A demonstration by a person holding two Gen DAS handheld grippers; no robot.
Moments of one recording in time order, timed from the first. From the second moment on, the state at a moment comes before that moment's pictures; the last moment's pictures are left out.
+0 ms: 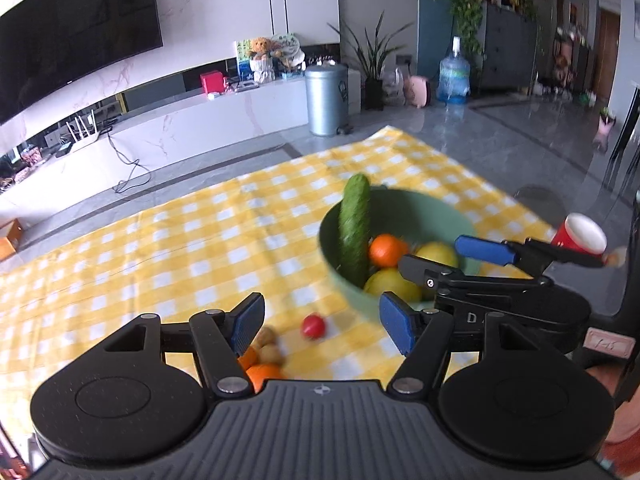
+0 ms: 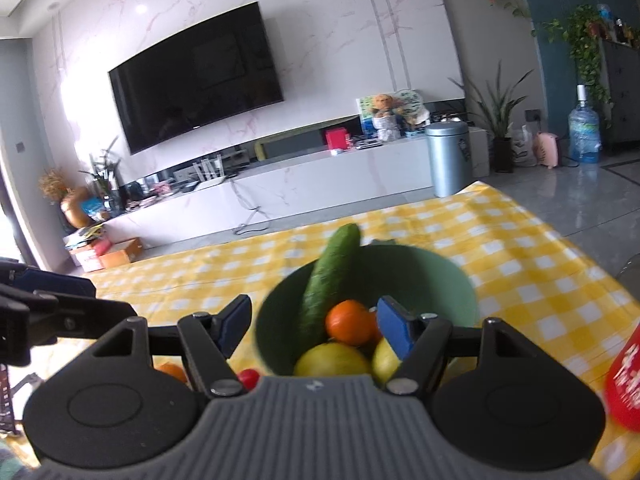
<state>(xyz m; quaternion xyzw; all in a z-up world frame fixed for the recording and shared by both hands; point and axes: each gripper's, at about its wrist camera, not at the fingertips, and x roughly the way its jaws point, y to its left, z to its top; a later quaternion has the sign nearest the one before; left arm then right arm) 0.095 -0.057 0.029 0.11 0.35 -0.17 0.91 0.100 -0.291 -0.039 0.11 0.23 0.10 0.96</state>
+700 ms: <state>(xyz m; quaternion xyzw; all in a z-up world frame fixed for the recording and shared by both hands) 0.105 0.040 -0.010 0.00 0.41 -0.16 0.90 0.099 -0.214 -0.072 0.02 0.30 0.16 0.94</state>
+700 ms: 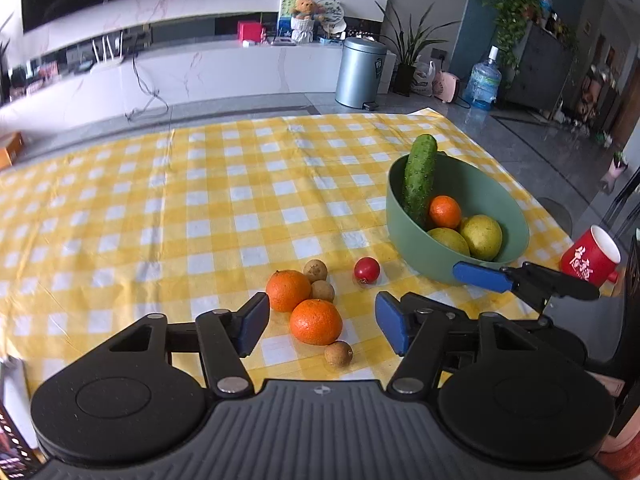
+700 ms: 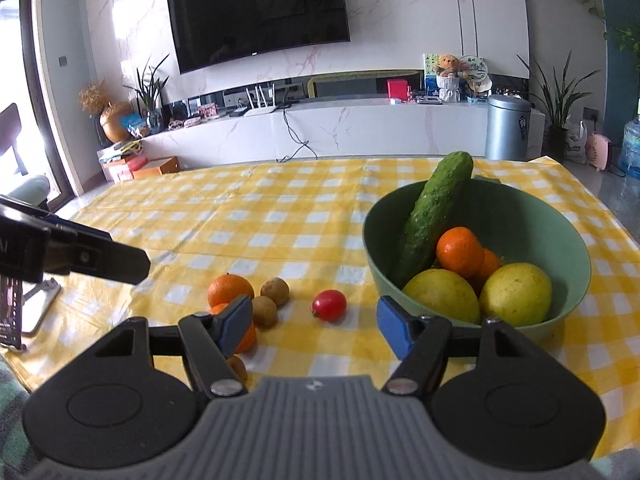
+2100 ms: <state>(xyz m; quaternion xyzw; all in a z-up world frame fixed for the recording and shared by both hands) 0.153 0.047 -0.101 -0.10 0.47 -0.14 0.86 0.137 -0.187 -0.107 0.00 0.40 0.18 0.90</state>
